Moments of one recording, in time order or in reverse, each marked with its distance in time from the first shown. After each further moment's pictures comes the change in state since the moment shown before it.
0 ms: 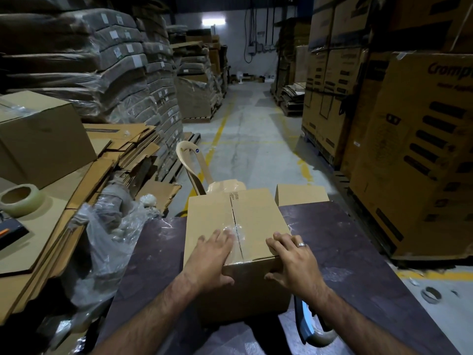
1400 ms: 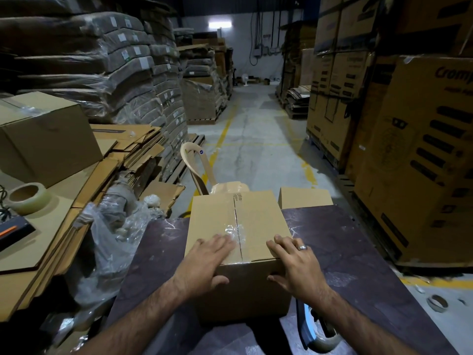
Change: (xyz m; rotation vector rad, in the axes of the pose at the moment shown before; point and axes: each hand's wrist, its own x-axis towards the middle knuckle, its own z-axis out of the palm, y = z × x) left_hand -0.012 -0.023 0.014 0.003 0.078 0.077; right_hand 0.001 0.003 0.002 -0.031 -0.026 -0.051
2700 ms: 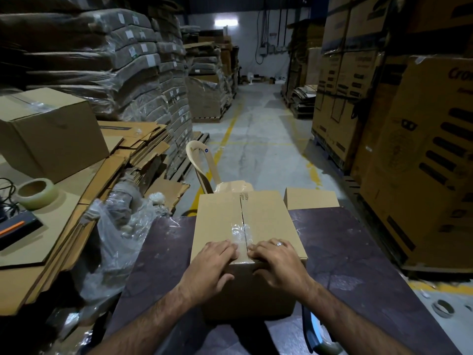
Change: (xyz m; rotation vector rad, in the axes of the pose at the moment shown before) left_hand -0.007 0.000 0.010 -0.119 0.178 -0.008; right_hand 0.035 -0.026 0.014 0.184 0.045 -0.234
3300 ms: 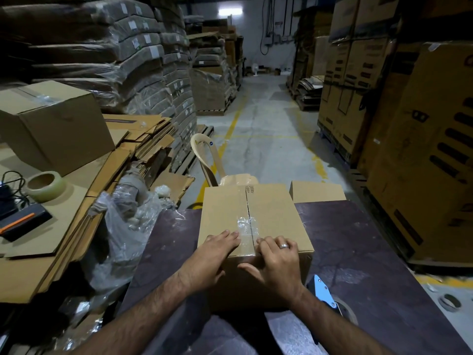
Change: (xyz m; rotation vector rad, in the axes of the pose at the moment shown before) left_hand -0.002 -0.008 -0.014 -0.030 -0.175 -0.041; right_hand -0.004 -0.022 0.045 -0.254 0.493 0.117
